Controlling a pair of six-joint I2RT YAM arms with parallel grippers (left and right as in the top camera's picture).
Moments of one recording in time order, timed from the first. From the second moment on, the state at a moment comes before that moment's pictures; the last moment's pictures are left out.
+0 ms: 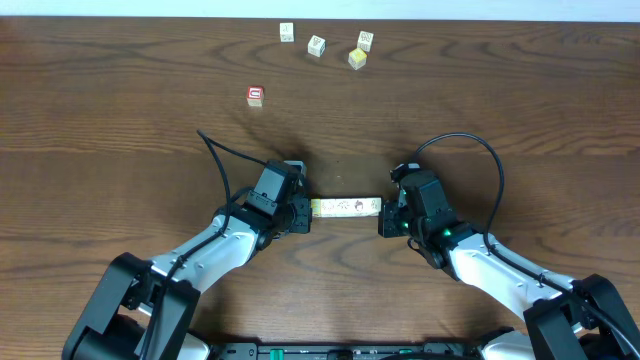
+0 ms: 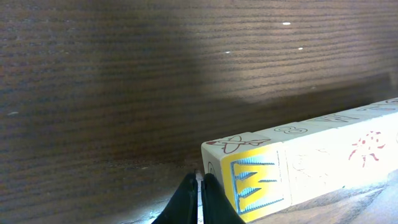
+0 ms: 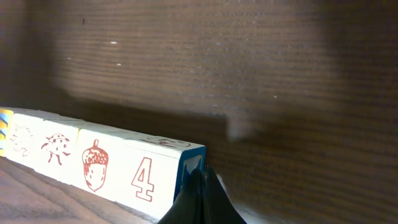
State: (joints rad) left arm -0.50 1.57 0.65 -0.11 0.17 -0.43; right arm 0.47 1.48 0.53 0.04 -0.12 0.44
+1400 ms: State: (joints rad) left arm -0.50 1.42 0.65 -0.12 0.16 -0.43; right arm 0.47 1.36 0.53 -0.02 -0.11 0.44
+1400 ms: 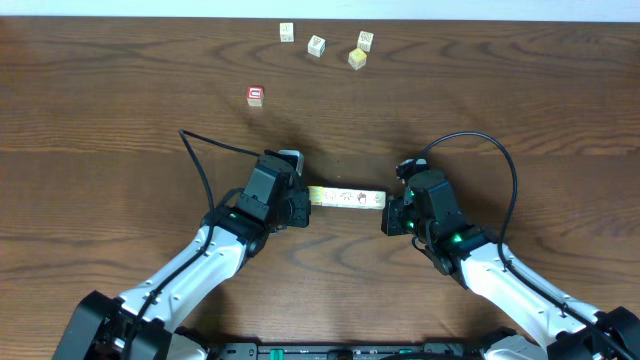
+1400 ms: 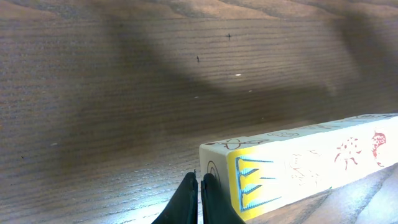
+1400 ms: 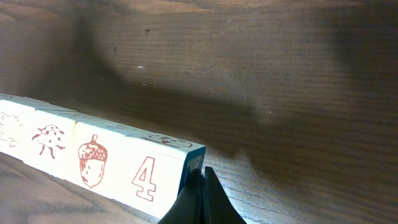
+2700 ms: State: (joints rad) left arm -0.49 1.42 0.65 -0.12 0.15 -0.43; right arm 0.47 1.26 0.54 -0.03 -0.11 0.43
